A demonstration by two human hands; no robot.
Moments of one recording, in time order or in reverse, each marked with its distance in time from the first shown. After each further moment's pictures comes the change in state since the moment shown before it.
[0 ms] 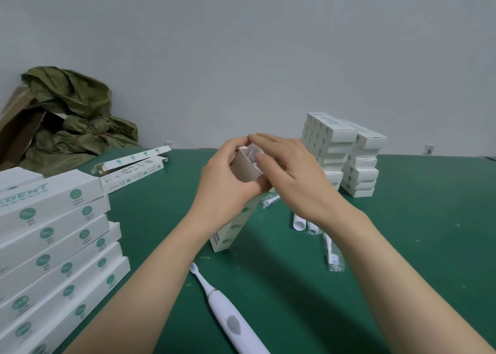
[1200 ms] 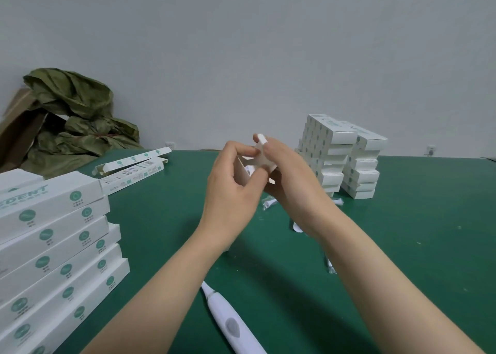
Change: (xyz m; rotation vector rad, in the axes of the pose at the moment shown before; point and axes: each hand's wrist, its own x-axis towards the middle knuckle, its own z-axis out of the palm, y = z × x) left_hand -0.009 0.000 0.016 -0.048 0.163 0.107; right_hand -0.001 -0.007 0.011 0.859 -0.028 0.427
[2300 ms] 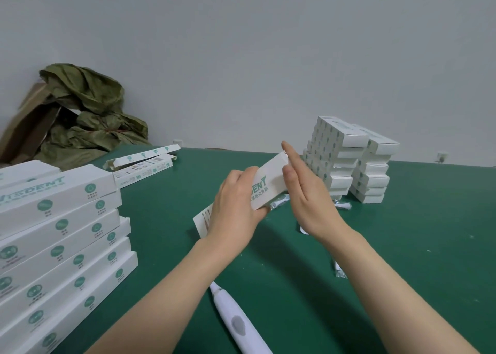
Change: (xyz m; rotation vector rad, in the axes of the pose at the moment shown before) left_hand -0.009 -0.037 -0.002 0.589 -0.174 -0.003; right_hand 0.012 0.050 -0.031 -0.598 0.032 -0.337
